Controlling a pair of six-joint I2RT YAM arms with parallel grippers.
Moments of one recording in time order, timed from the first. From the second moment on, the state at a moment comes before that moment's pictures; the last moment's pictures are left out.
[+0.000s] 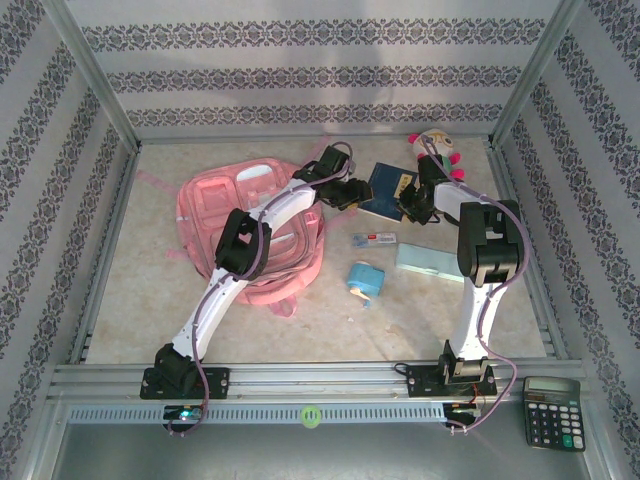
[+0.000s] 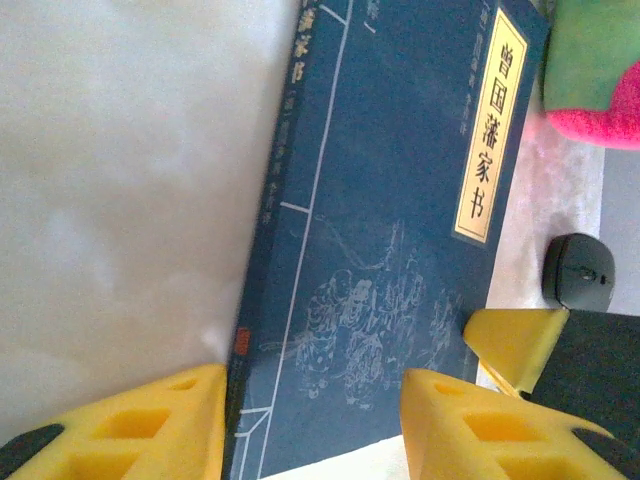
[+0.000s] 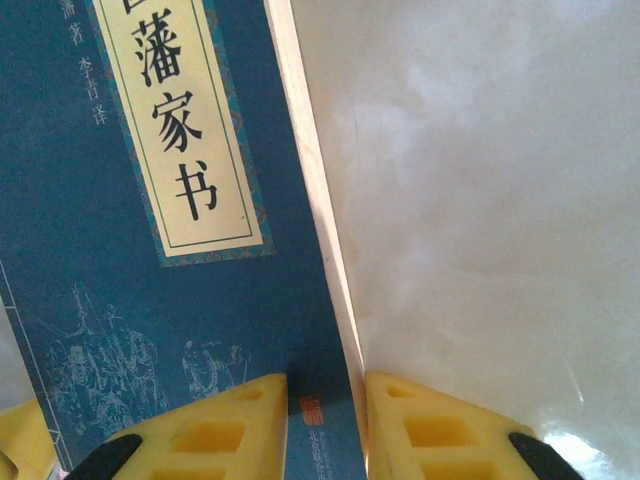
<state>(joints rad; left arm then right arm) -0.54 2.69 2.38 -0.51 0.48 -0.80 0.04 2.04 1.35 -0.42 -0.24 0.78</state>
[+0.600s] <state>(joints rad) -0.53 2.50 2.08 -0.26 0.57 -0.90 0.03 1.98 1.17 -0.16 -0.28 0.84</state>
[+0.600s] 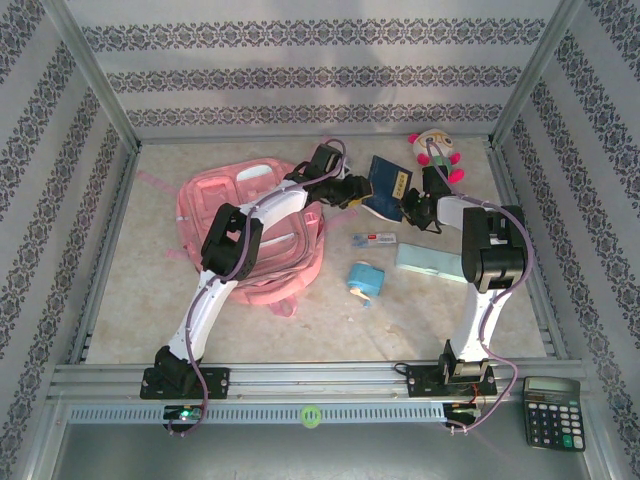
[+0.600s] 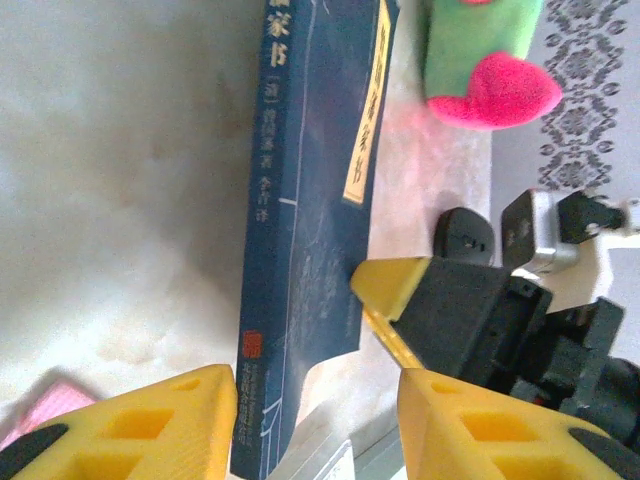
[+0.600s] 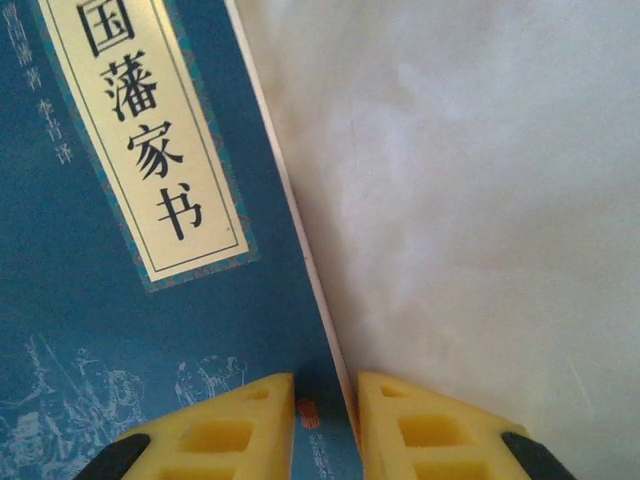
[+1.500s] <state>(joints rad) -0.58 2.55 2.13 -0.29 0.42 -0.72 0.07 1.81 1.10 -0.13 -0.40 0.83</state>
